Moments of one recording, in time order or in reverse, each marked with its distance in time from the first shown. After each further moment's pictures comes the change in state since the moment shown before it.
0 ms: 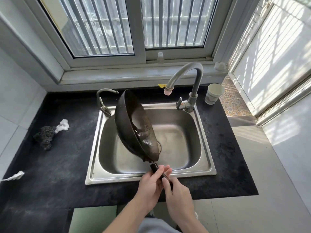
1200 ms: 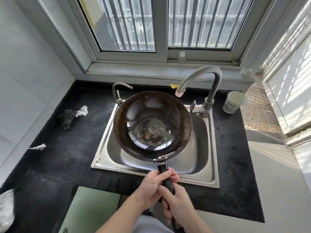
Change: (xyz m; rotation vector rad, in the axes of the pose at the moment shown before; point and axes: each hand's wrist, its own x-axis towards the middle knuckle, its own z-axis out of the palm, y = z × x) left_hand 0.000 -0.012 0.015 0.076 -0.109 0.000; right_hand 0.013 0.003 -0.050 0.458 -0.535 0.039
